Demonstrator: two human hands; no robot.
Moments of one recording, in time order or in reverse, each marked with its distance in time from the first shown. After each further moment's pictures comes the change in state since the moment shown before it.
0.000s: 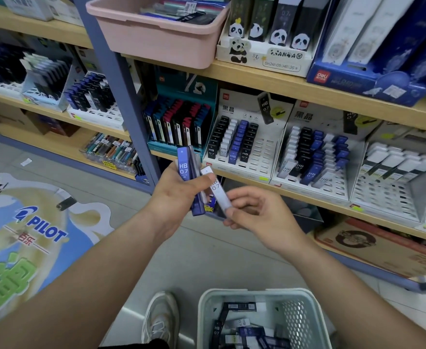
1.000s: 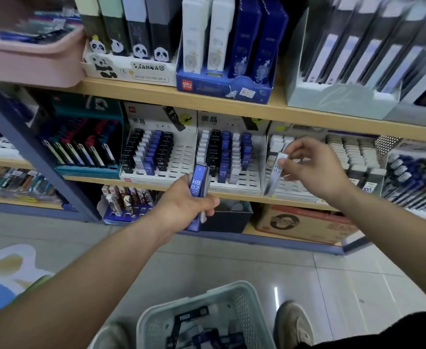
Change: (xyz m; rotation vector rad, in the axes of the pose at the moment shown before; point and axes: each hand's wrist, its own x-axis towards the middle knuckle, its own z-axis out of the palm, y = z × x) left_hand -0.001 -0.010 0.146 0.428 -0.364 -0.011; right_hand -0.046 -0.020 -0.245 -0.373 0.523 -0.017
